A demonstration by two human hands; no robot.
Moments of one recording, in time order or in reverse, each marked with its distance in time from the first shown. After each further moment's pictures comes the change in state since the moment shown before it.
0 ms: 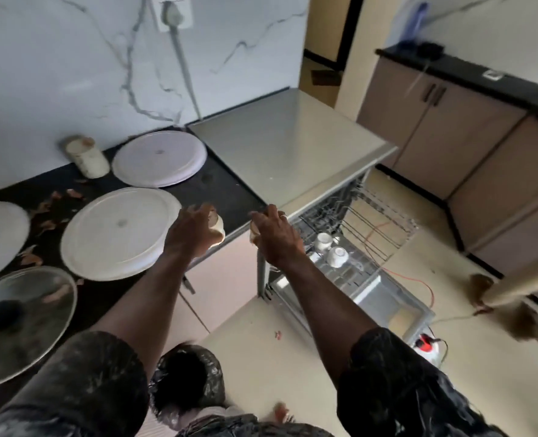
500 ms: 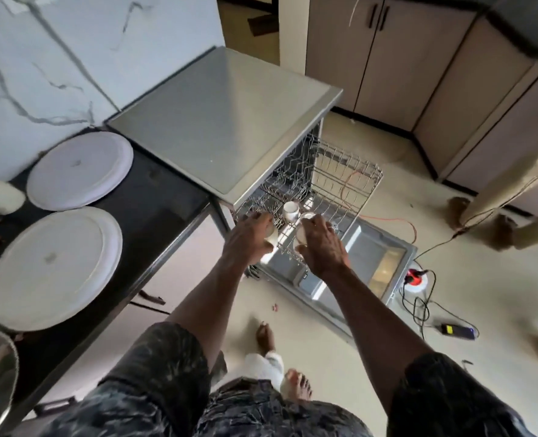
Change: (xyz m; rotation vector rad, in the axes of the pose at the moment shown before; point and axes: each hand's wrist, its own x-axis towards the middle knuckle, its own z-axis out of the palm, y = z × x) left_hand 0.011 0.151 0.153 0.008 -0.307 0.415; right_hand -0.087 0.183 0.026 0.048 0.034 0.387
